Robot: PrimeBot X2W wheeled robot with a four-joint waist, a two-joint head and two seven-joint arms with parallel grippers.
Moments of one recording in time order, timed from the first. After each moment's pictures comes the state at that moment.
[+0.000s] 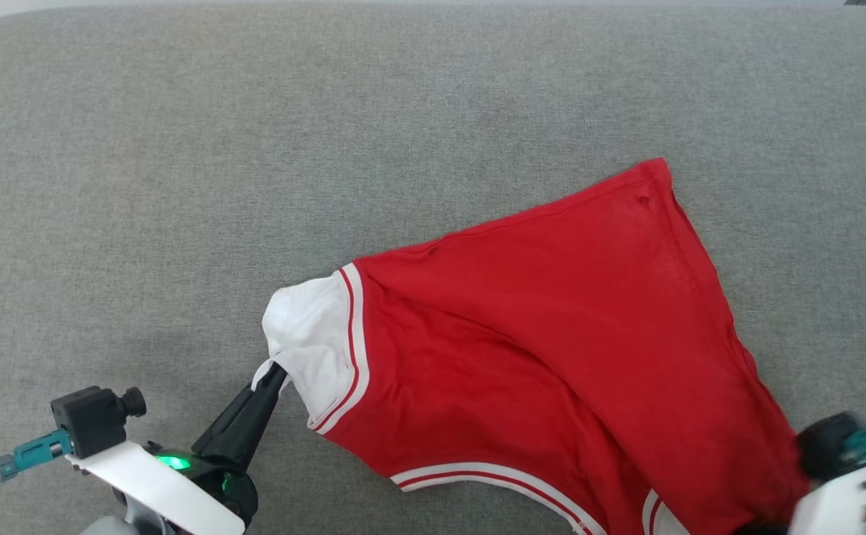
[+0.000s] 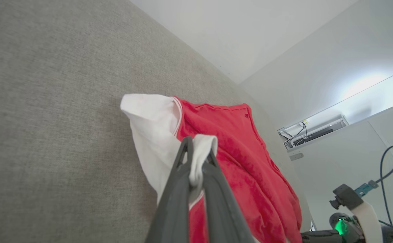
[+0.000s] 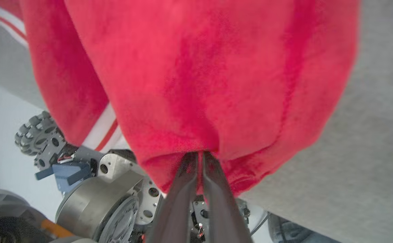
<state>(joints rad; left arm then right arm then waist) -0.15 0.68 -0.65 -0.05 -1.32 -0.13 -0.26 0.23 -0.42 0.02 -0.39 0.59 0.13 1.08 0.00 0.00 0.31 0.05</state>
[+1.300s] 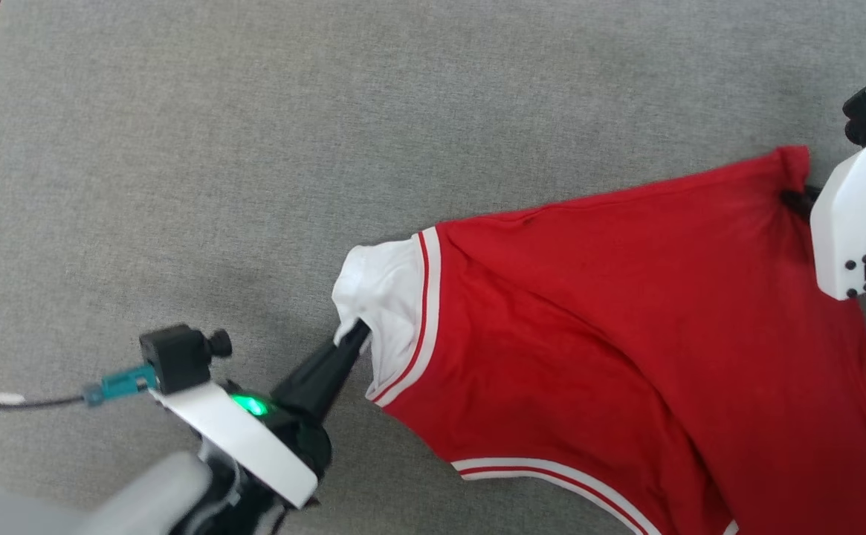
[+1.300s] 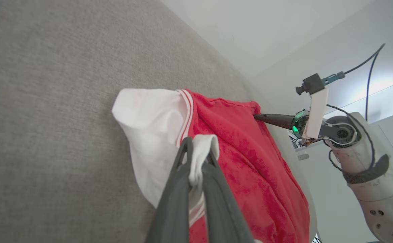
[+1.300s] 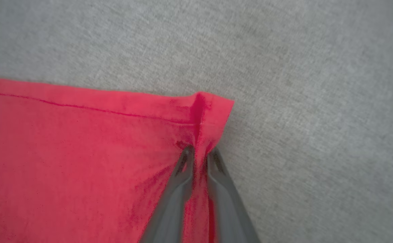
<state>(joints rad) -0.38 0.60 -0.84 0.00 -1.33 -0.13 -0.26 -0.65 -0.55 0.25 0.24 0.55 0.13 0.85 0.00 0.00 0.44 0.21</state>
